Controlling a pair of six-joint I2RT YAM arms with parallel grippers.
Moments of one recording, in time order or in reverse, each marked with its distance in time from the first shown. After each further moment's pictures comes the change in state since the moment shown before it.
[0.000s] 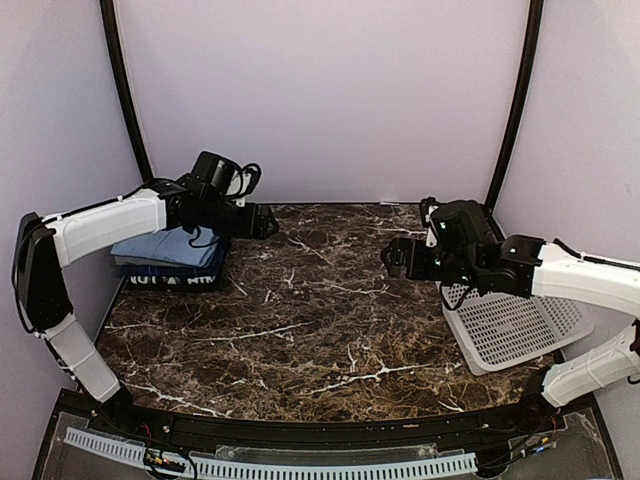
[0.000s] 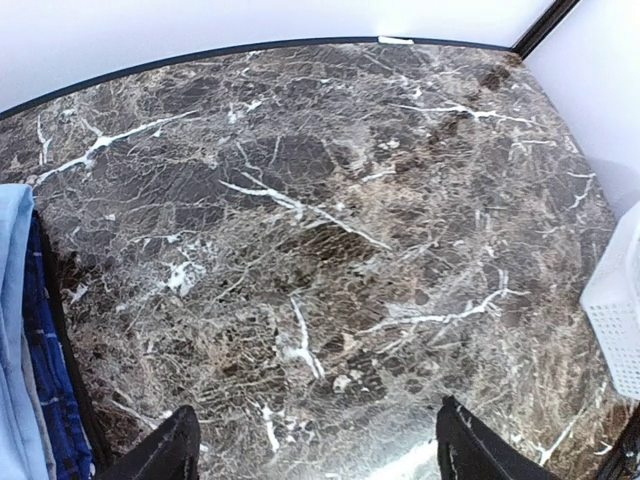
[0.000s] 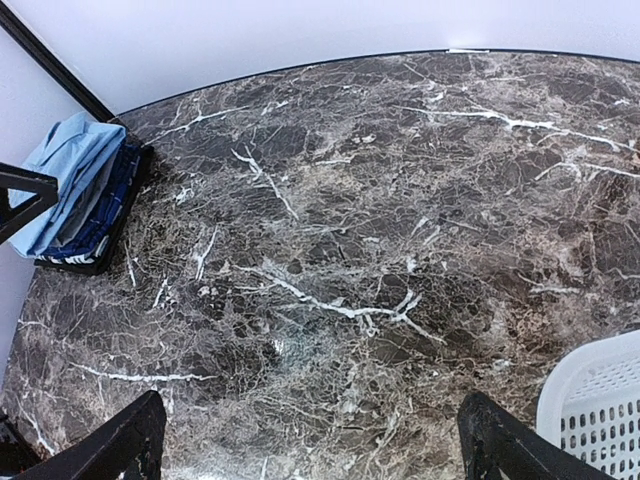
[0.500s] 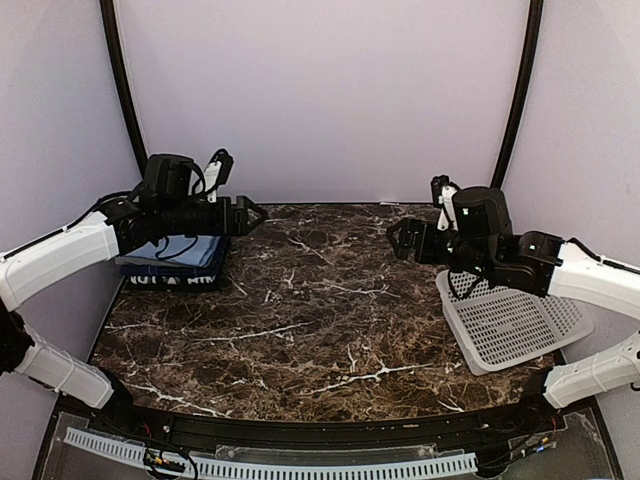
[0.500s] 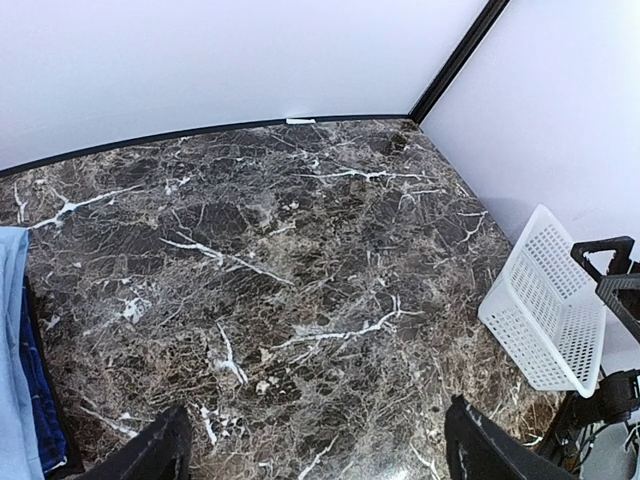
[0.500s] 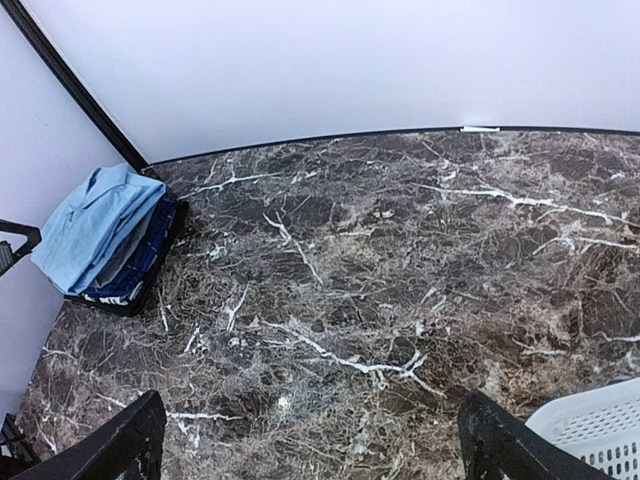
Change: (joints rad) left arm -0.012 -0.346 -0.243 0.172 0.120 -0.046; right arm 0.000 -0.079 0.022 0.060 0.032 -0.079
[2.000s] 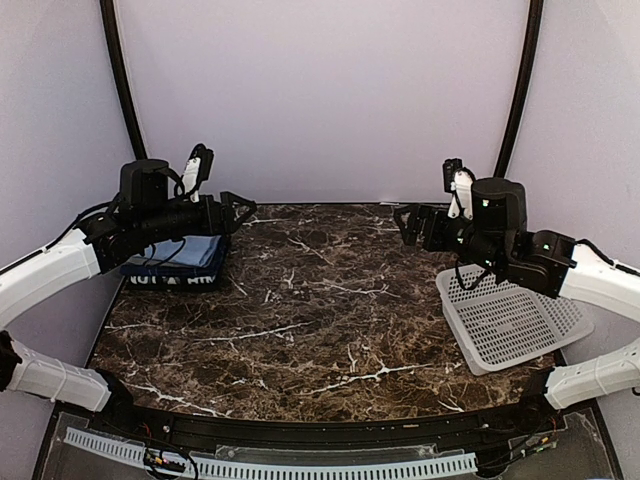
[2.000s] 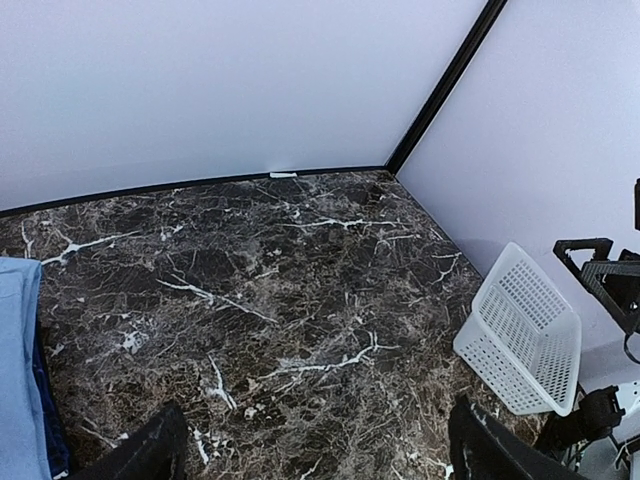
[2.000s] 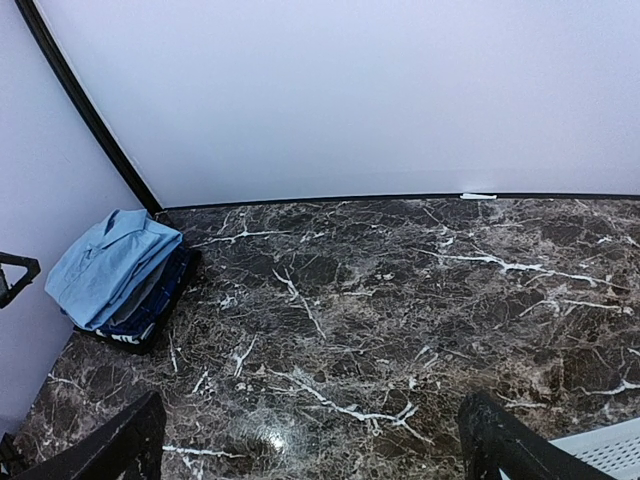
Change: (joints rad) left arm -0.001 -0.163 -0.129 0.131 -0.008 -0.025; right arm 0.000 -0.065 0.005 0.085 0.046 -0.101
